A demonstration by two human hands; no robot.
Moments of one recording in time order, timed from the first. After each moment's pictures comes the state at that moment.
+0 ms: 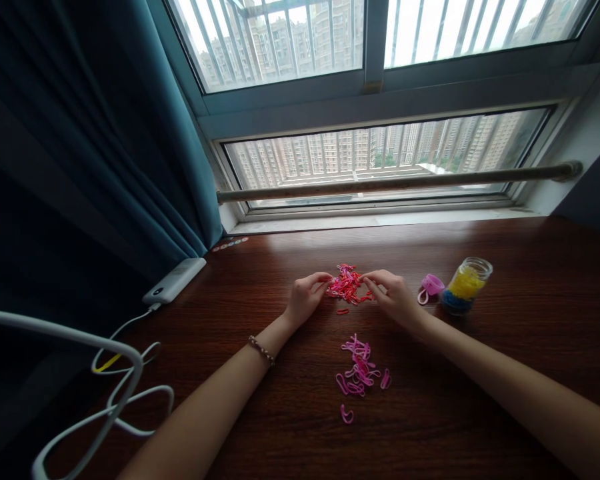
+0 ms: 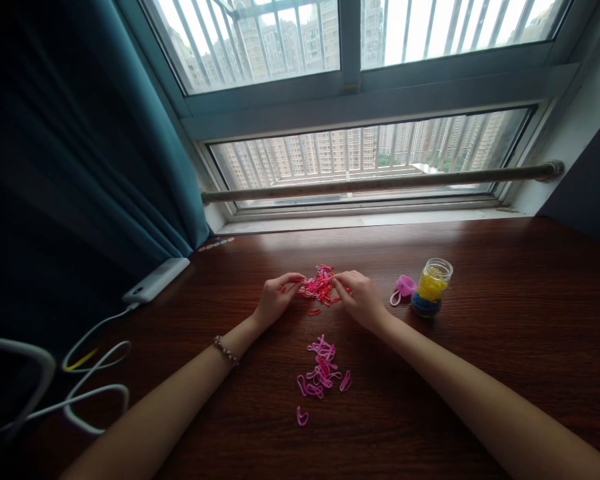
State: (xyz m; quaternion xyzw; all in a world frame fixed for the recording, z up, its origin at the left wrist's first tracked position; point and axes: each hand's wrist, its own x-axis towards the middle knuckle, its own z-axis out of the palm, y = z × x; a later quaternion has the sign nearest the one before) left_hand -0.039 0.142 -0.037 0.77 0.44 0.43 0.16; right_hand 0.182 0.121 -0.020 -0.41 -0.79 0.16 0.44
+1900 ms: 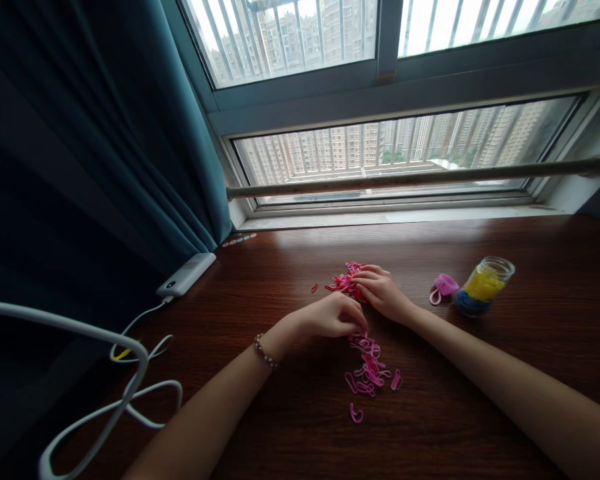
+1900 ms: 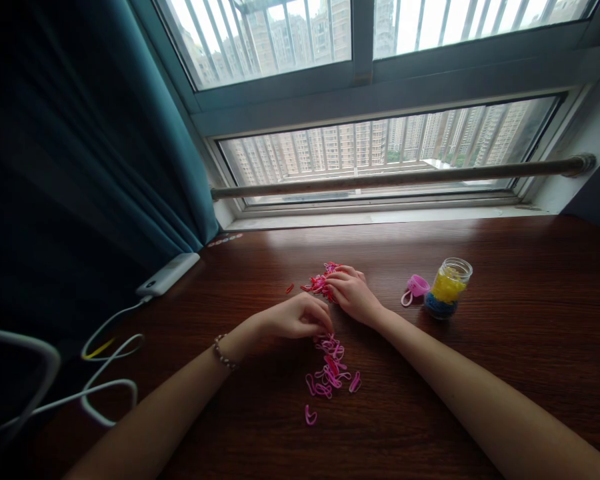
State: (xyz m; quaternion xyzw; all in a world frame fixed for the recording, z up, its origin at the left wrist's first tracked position) left_hand -0.020 0.109 0.007 0.85 0.24 0.12 0.45; right_hand 0.162 0.148 -0.052 -0.35 -0.85 0.09 0.37
